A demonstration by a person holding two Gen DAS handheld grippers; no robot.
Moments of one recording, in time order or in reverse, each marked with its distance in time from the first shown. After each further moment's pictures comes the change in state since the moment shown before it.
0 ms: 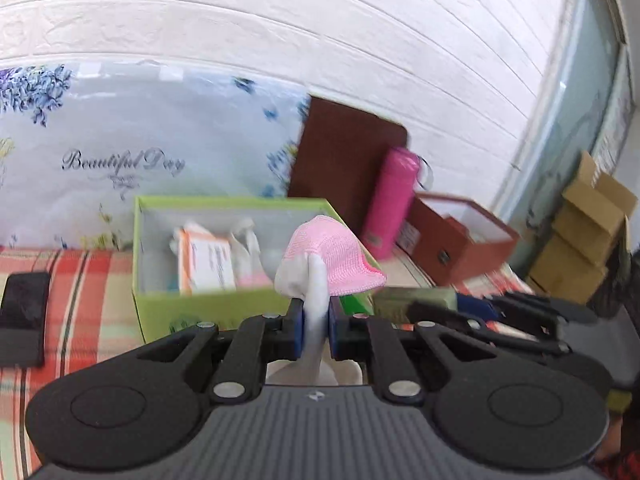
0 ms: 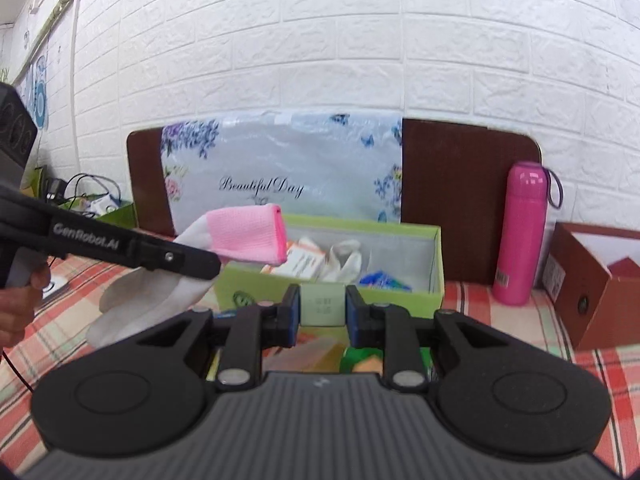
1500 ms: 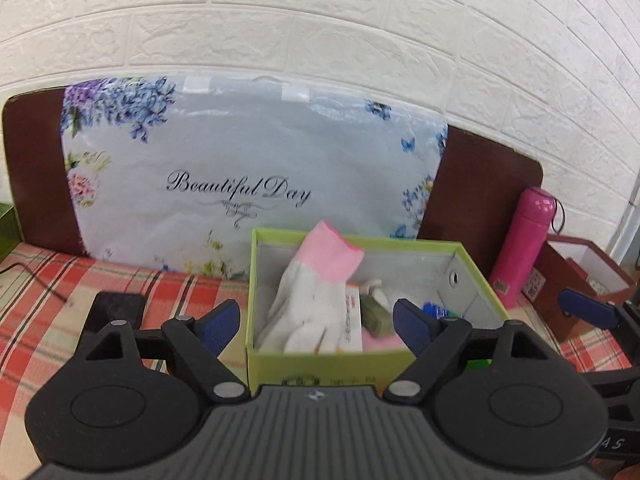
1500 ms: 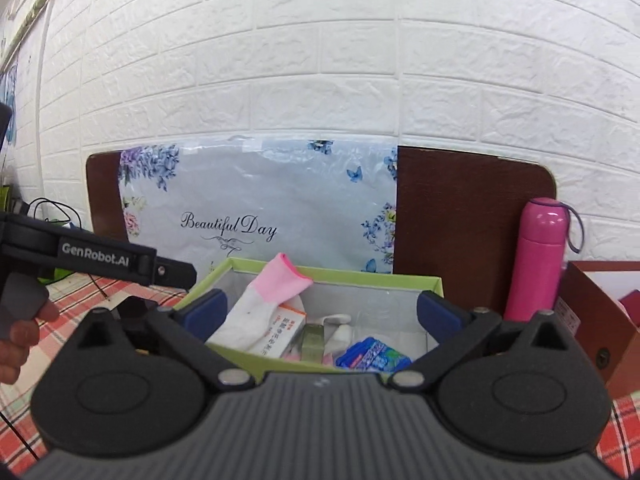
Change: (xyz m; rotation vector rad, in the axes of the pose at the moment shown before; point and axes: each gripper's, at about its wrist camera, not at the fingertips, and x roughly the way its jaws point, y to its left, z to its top) left arm 0.013 0.026 0.021 -0.052 -0.051 0.360; right arm 0.049 0.007 0.021 0.001 -0.047 -0.071
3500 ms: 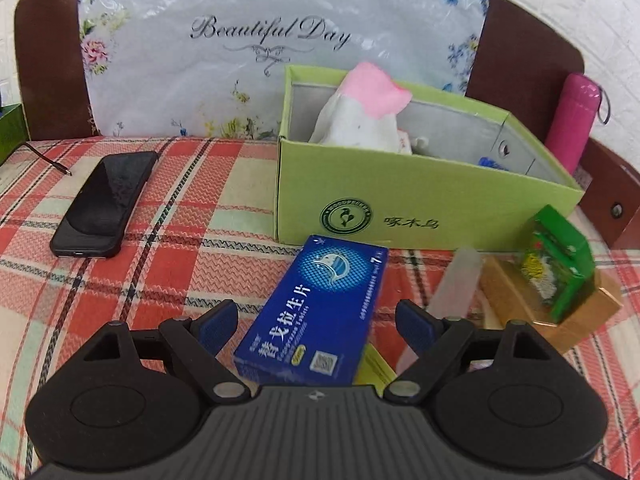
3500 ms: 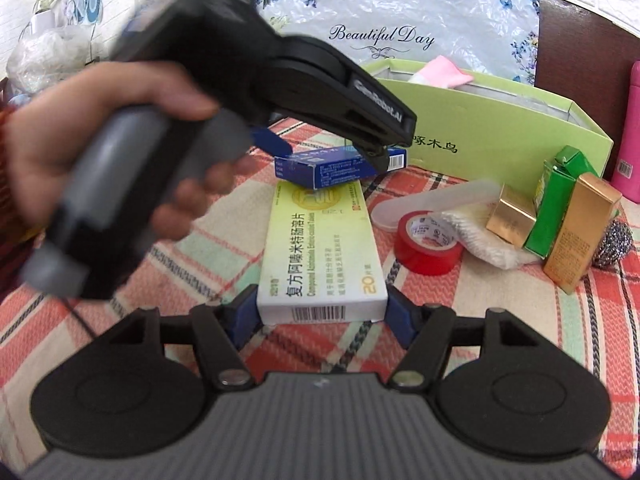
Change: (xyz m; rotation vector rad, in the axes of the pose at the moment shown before) left arm 0.056 0.025 -0.097 -0.013 0.219 0.054; right arm -0.031 0.114 -0.152 -0.114 0.339 0.231
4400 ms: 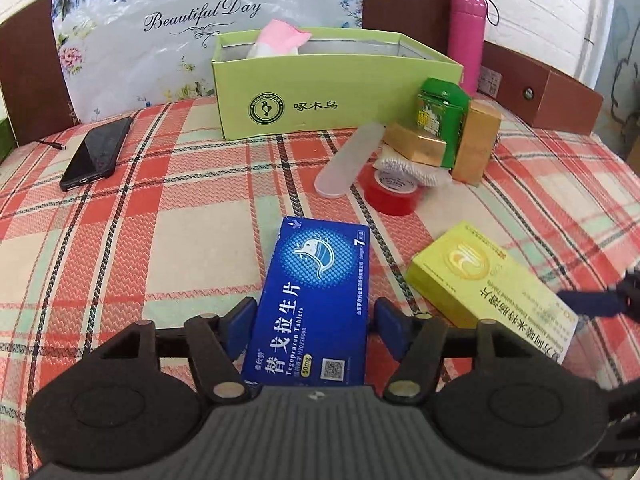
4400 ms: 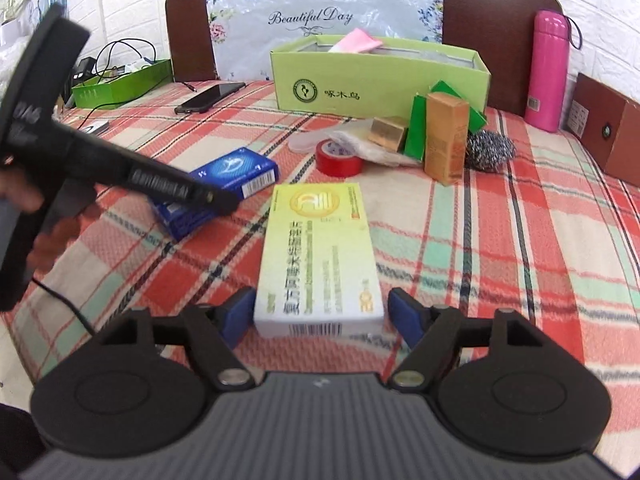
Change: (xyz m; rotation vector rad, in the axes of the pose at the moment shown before) left arm -0.080 -0.030 -0.097 0.208 0.037 -0.071; right arm -0.087 -0.034 -0.049 0.087 0.056 -0.092
